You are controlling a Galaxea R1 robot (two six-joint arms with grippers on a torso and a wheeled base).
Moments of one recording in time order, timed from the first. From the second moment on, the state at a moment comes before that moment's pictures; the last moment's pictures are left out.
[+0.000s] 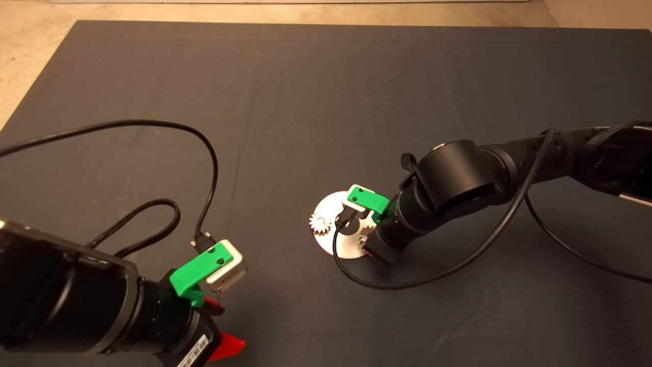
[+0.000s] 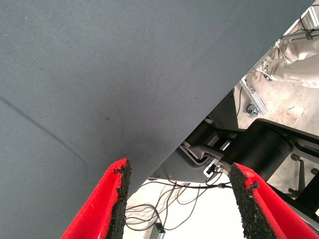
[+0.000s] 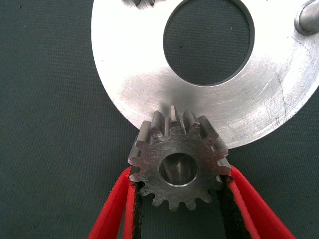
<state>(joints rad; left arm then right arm) -0.34 2.09 -0.32 0.37 1.20 -1.04 0.24 2.71 -0.88 -0.45 -1.53 0.91</state>
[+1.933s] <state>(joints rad) -0.34 2.07 -0.32 0.37 1.17 -1.04 0.21 2.71 -0.88 -0.45 -1.53 0.88</state>
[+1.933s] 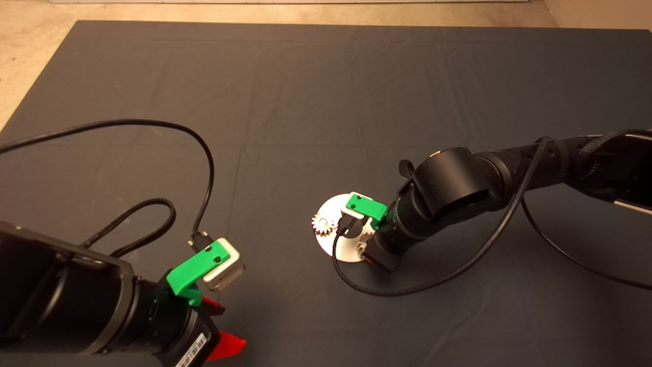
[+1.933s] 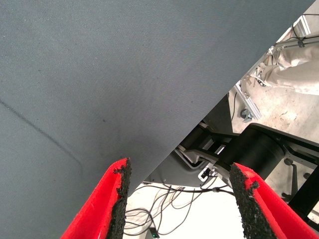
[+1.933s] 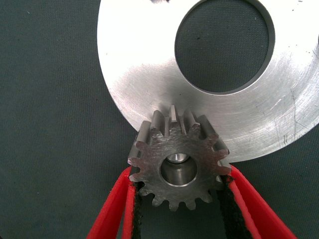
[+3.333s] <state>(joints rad) -0.34 2.07 -0.32 0.37 1.16 -1.04 0.30 2.54 -0.84 -0.45 -1.53 0.88</state>
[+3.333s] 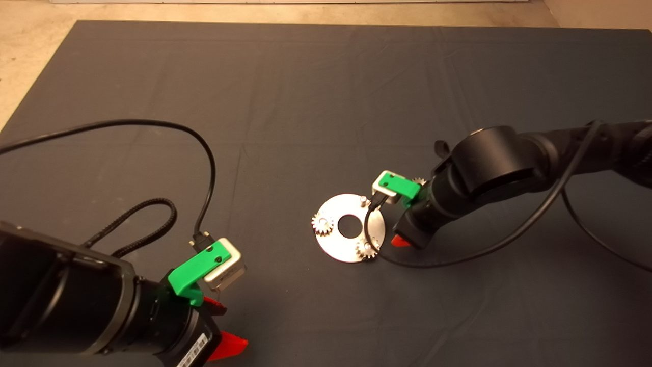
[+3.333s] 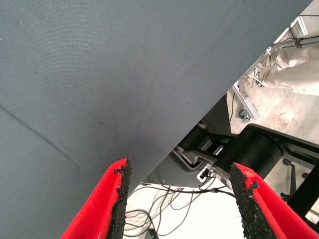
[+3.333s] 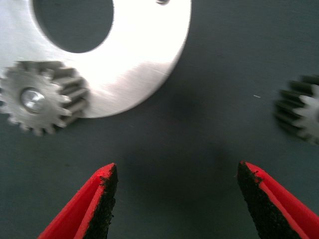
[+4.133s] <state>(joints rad) -0.34 2.07 -0.32 0.37 1.16 -1.04 0.36 2.43 -0.91 -0.45 -1.53 0.88</state>
